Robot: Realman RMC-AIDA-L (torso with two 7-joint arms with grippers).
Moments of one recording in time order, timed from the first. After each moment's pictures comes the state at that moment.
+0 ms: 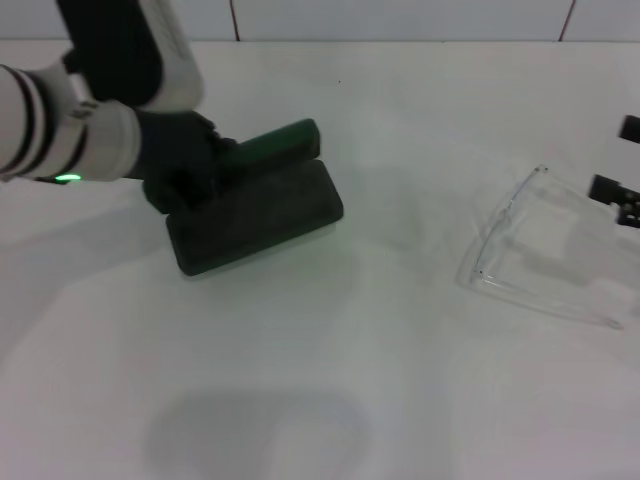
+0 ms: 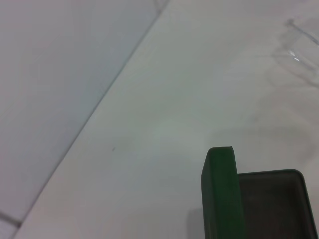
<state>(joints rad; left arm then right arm) -0.41 -2.09 1.48 1.53 2.50 1.21 -2.01 0.31 1.81 -1.24 -0.49 -1.08 -1.51 0.95</state>
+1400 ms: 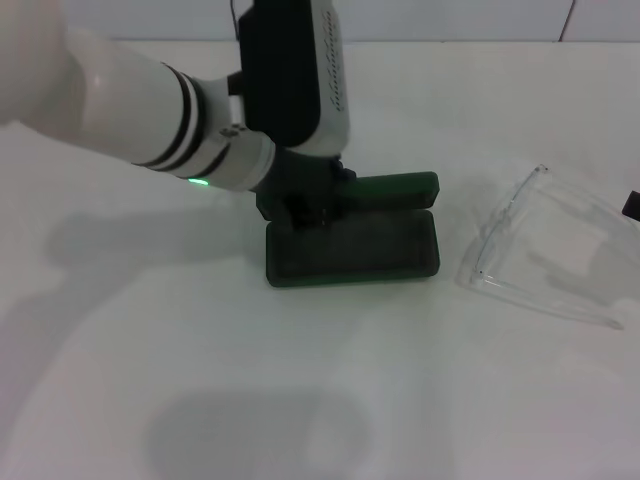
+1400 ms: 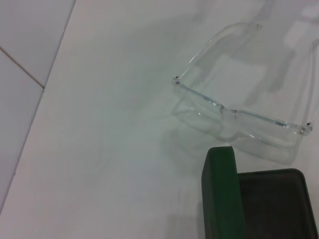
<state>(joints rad) -0.61 -2.09 1.66 1.32 2.40 1.15 -1.91 0.25 1.84 -1.07 -0.49 -1.20 -1.60 0.95</state>
